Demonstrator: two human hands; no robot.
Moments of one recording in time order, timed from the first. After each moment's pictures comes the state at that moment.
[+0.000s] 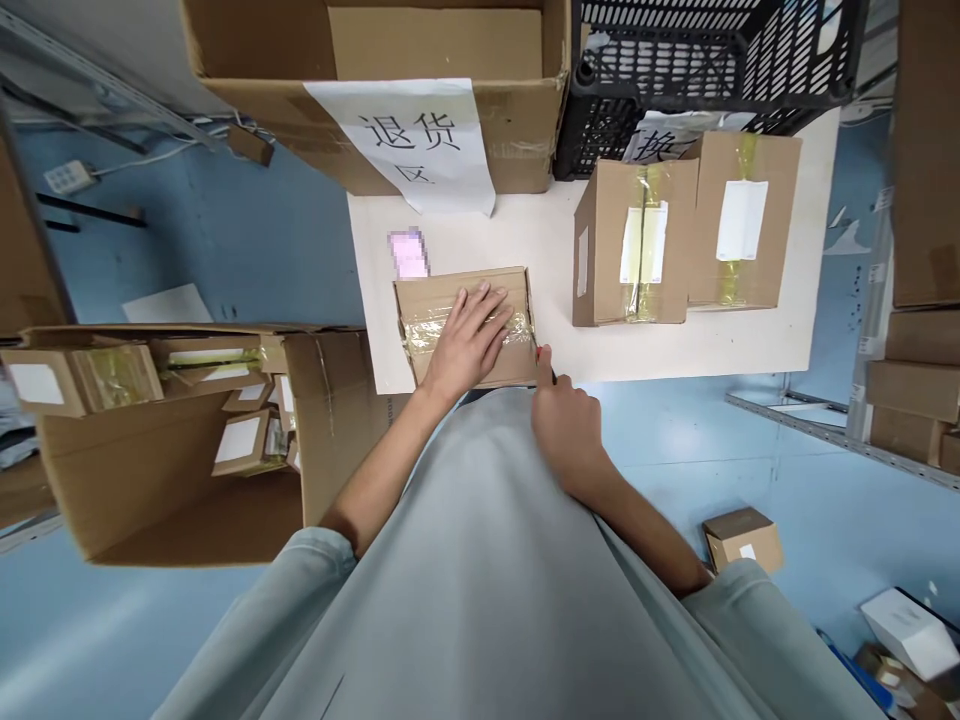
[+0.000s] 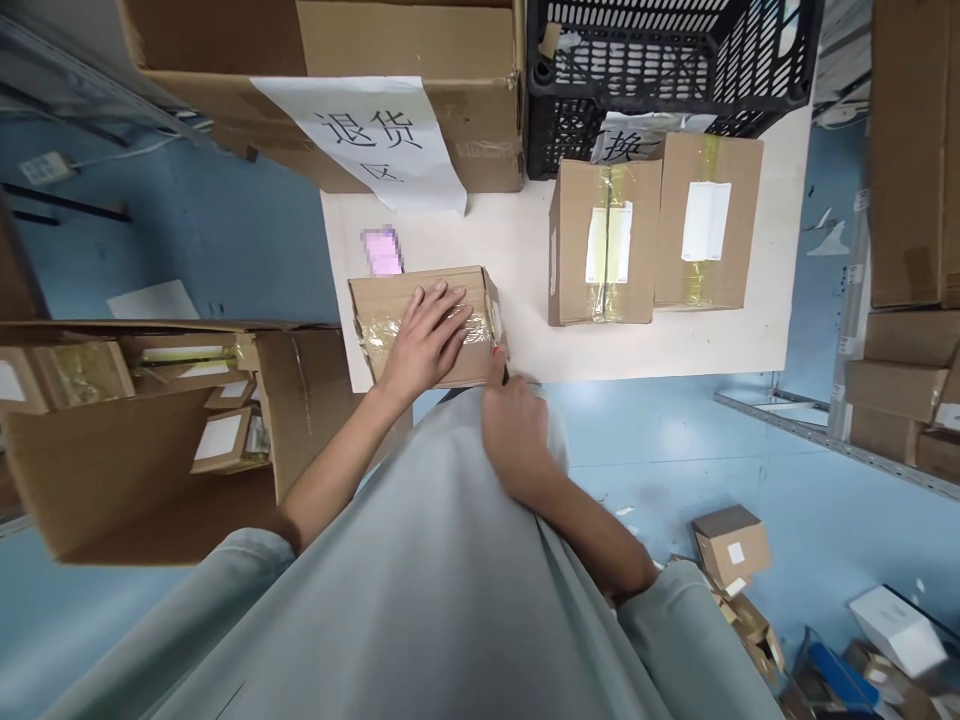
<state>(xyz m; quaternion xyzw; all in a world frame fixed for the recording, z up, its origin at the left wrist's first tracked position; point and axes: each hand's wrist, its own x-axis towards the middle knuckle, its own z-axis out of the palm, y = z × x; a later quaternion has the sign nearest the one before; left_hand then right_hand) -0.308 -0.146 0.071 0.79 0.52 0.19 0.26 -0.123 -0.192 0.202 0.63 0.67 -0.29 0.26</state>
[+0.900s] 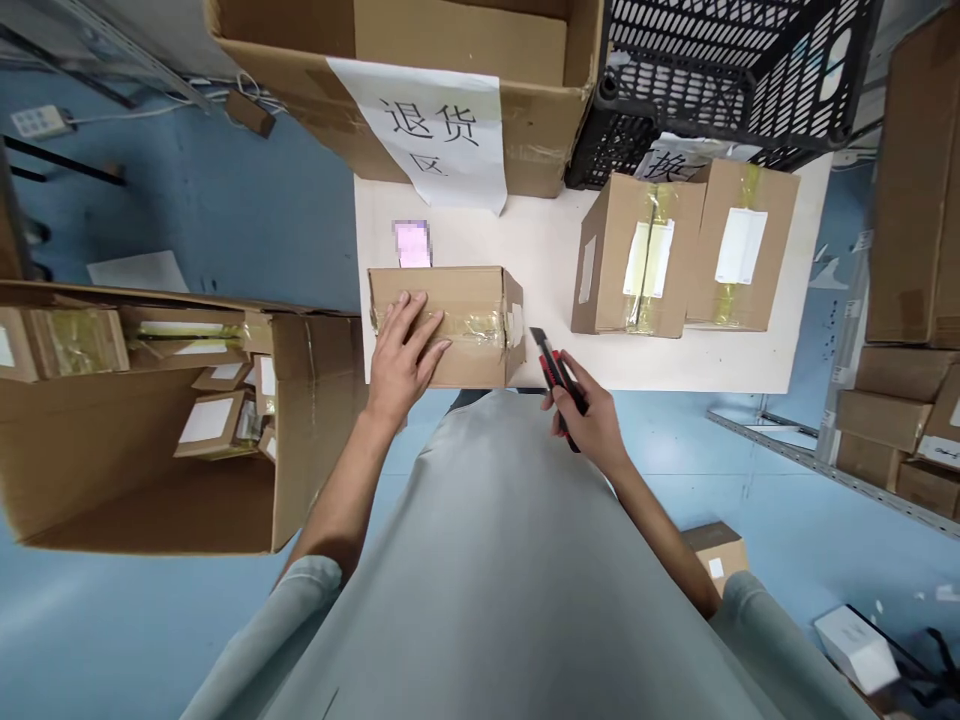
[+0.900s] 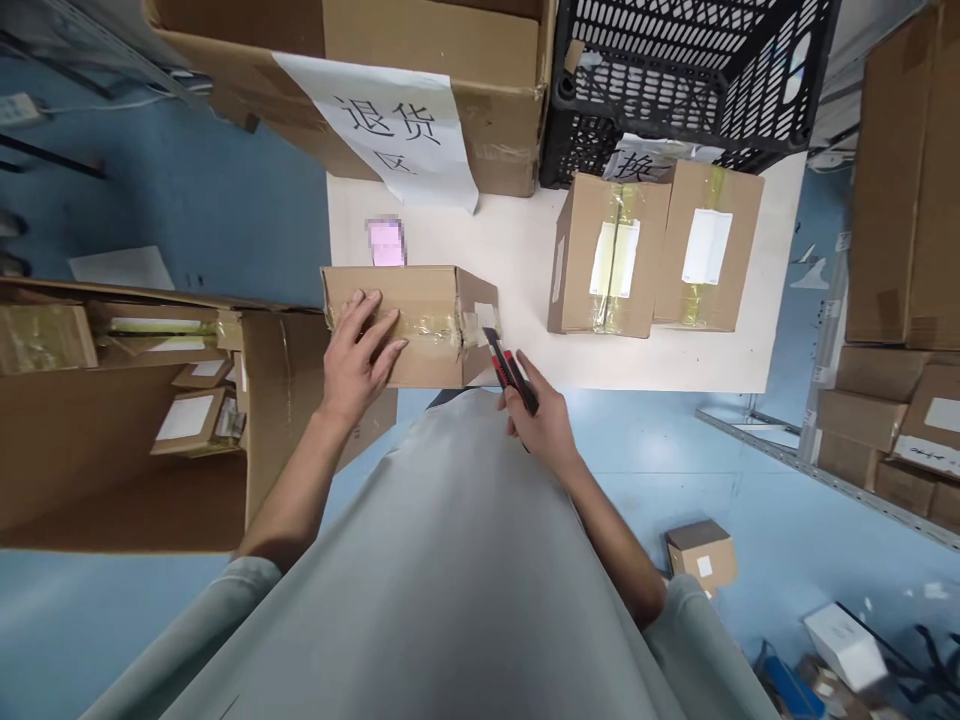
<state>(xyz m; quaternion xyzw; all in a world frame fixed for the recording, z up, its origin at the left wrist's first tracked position) -0.389 -0.195 0.058 0.70 0.63 0.27 0.20 -0.055 -0.219 0.146 0.61 0.39 -0.64 -0.26</state>
